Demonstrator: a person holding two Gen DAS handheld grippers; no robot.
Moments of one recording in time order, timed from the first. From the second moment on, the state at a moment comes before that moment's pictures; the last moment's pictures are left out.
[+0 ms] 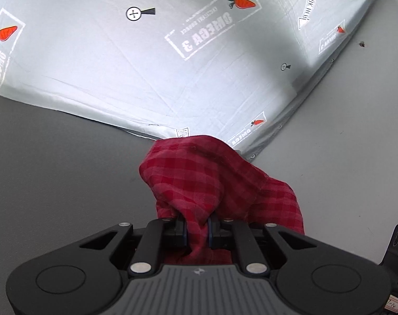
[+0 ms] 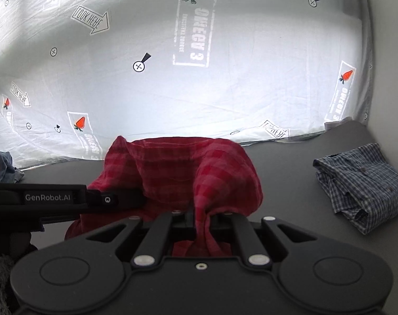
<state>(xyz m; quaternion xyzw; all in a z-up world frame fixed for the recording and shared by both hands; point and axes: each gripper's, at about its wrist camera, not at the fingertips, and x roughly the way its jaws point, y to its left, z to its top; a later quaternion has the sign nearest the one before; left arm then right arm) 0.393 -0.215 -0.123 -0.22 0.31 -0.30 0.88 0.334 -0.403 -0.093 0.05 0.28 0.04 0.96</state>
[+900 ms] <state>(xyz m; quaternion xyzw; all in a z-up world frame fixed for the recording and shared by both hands) 0.455 -0.626 -0.120 -0.09 0.27 -0.16 0.95 0.448 -0.761 -0.114 -0.02 0.26 0.09 0.96</state>
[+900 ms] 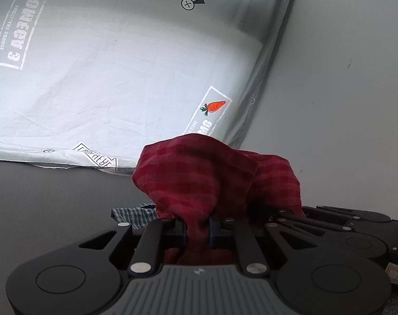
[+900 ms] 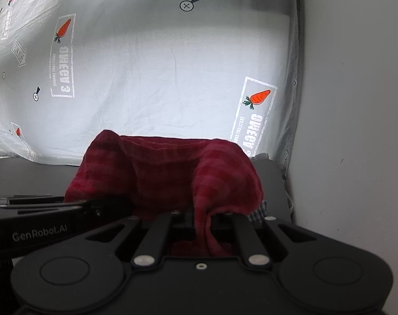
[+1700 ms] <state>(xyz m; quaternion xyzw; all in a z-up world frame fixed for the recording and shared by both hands) 0.517 -0.577 -0.220 0.03 0.38 0.00 0.92 0.514 -0.755 -0.222 -0.22 0.32 -0.10 0.92</state>
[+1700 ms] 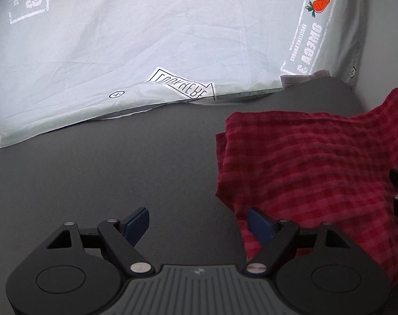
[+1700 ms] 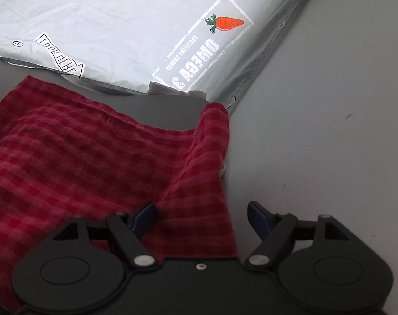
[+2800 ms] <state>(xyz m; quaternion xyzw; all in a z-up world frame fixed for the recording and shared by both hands) 0.145 -0.349 0.006 -0.04 0.13 0.04 0.99 0.229 -0.588 -0.035 0.12 0.21 0.16 0.96</state>
